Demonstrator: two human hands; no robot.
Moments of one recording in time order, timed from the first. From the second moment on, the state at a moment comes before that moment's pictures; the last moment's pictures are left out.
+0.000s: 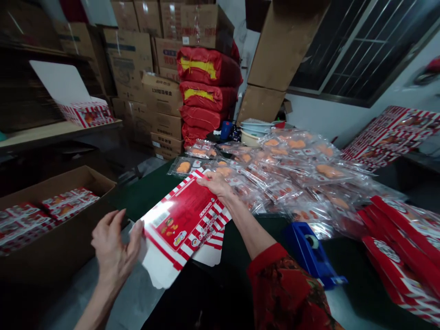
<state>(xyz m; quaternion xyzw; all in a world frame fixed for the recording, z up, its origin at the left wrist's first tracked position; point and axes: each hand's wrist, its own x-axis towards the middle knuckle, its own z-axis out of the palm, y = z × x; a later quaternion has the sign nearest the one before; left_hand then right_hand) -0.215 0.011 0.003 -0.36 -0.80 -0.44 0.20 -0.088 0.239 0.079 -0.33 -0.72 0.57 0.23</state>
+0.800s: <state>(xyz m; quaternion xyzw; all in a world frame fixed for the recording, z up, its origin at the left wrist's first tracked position) -0.058 0.014 0.020 -0.45 -0.52 -0.58 -0.44 0.123 0.040 0.031 -0.44 -0.69 0.17 0.55</state>
